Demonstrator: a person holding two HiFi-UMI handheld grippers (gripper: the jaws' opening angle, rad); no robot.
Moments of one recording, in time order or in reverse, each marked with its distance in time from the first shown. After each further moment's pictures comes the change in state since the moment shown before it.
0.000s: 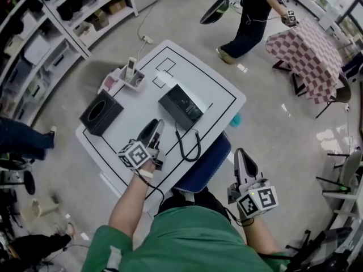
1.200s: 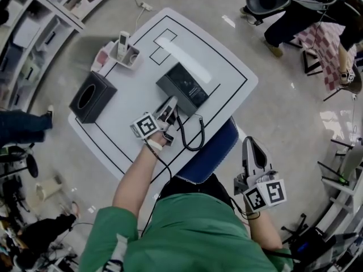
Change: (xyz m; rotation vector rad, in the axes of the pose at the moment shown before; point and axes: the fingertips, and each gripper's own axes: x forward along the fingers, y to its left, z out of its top) left arm 0.095 0.075 -0.074 -0.301 0.116 -0.059; right arm 0.047 -0.039 -0.025 0.025 0.119 -0.039
